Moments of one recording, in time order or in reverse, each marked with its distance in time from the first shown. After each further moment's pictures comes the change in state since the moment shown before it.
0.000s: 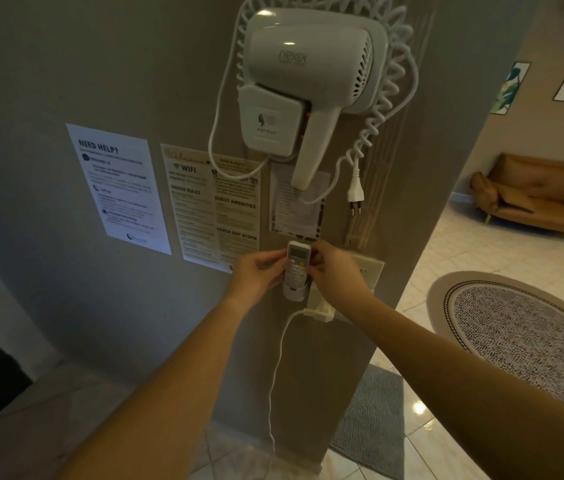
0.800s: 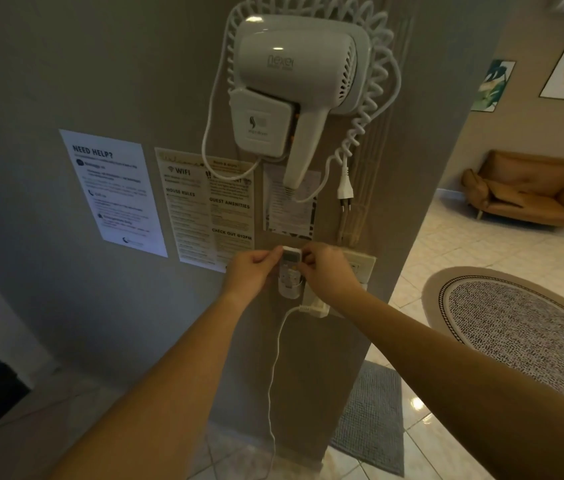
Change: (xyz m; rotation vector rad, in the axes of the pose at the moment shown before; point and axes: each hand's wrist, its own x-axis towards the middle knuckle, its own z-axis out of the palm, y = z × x) left_hand -0.002 0.007 0.002 0.338 0.128 -0.041; right_hand -0.004 -0.007 0.000 -0.049 -0.010 0.033
